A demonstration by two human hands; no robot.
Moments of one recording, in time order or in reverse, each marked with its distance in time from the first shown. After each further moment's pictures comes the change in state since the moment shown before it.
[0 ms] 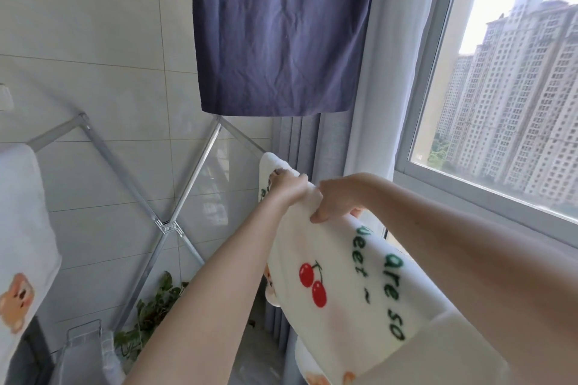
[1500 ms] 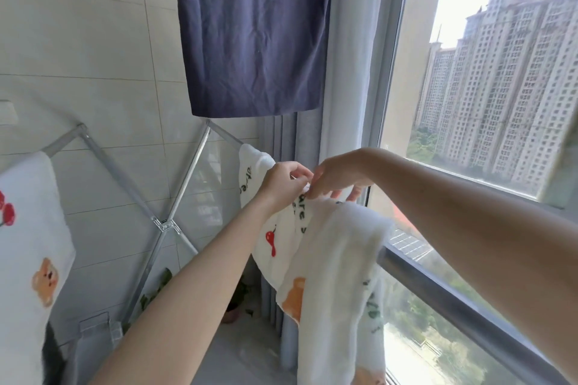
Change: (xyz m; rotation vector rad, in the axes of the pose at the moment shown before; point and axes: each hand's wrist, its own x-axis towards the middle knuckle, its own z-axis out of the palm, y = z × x) left_hand -0.120 0.009 -0.008 0.029 -0.109 0.518; right_hand -0.107 0.035 -0.001 0.301 0.011 -0.030
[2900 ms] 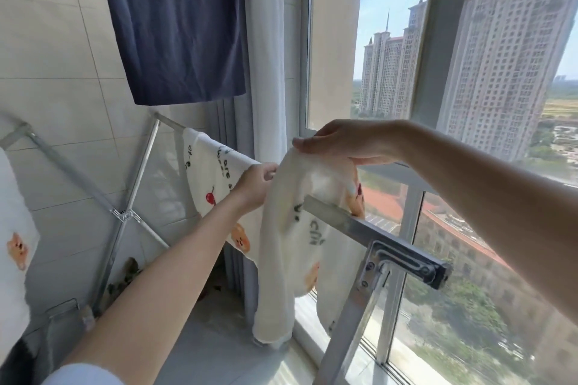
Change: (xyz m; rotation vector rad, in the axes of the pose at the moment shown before) left_hand -0.166 0.113 0.085 0.006 -0.171 0.044; right_hand -0.274 0.118 0.023 0.223 0.206 -0.191
